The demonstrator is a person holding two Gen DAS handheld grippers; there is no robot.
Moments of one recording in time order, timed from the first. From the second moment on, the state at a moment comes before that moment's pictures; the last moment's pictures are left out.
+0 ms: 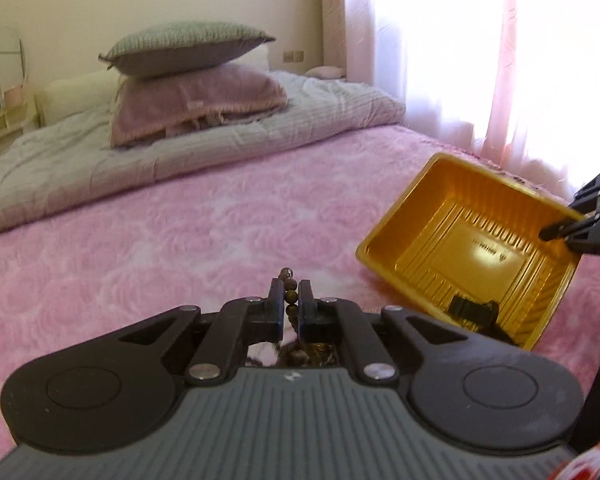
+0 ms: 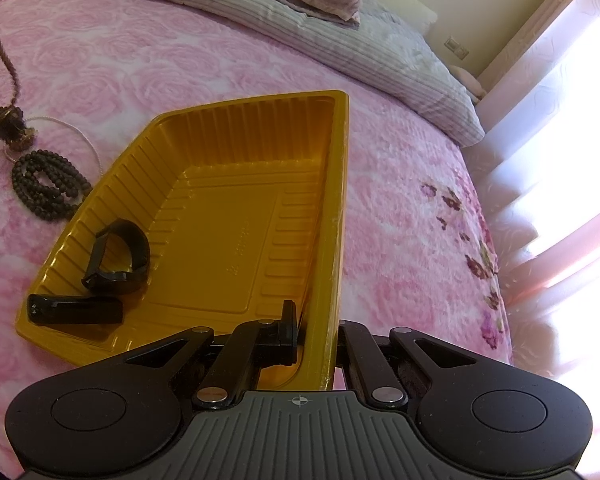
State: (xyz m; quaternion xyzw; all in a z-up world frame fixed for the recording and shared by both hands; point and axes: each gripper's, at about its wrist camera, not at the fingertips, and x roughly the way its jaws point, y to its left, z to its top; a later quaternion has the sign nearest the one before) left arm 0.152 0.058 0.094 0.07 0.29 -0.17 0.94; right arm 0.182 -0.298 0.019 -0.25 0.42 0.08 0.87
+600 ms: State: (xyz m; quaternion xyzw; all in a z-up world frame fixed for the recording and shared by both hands) left arm 0.149 0.017 0.175 0.08 0.22 -0.23 0.94; right arm 0.182 -0.293 0.022 -0.26 0.42 0.09 0.87
